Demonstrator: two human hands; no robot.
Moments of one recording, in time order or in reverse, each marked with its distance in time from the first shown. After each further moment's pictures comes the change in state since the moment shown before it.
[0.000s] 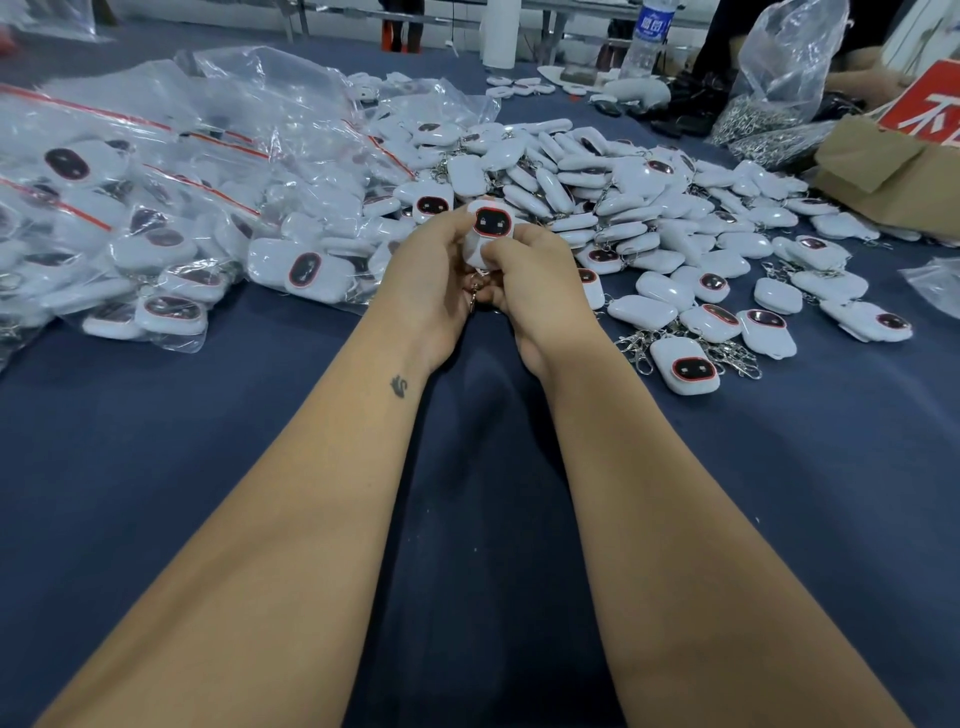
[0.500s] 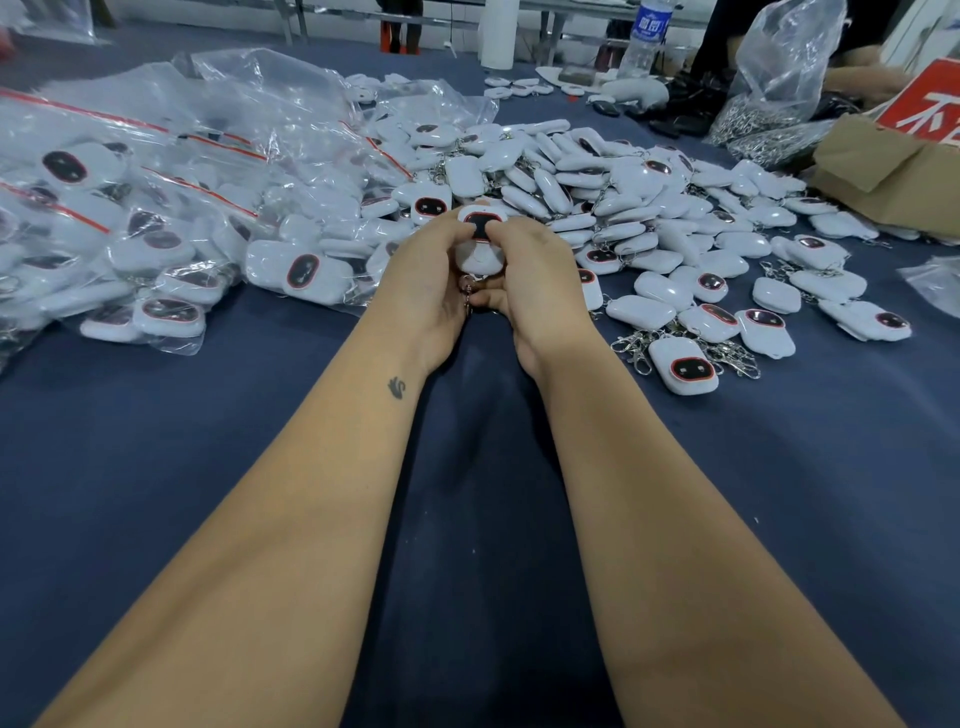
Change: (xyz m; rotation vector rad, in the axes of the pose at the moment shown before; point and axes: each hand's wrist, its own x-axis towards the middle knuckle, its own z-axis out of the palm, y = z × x) left_hand 0.002 -0.003 -0.002 0.000 -0.018 0.042; right_hand -0.003 -0.005 0.002 0.086 0.015 -0.004
